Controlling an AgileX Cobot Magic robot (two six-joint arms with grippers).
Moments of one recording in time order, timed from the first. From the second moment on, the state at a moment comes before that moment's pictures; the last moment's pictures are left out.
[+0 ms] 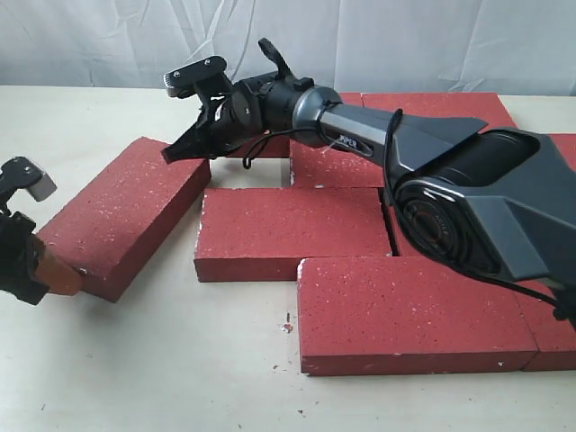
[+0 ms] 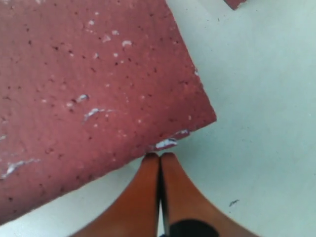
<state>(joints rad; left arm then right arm) 0.19 1.71 -0.71 -0.84 0.81 1.54 0.66 2.60 -2.21 0.14 0.47 -0.15</state>
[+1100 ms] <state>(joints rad) 0.20 1.76 -0.78 -1.29 0.20 1.78 0.65 2.51 -2.21 0.24 0.87 -0.27</state>
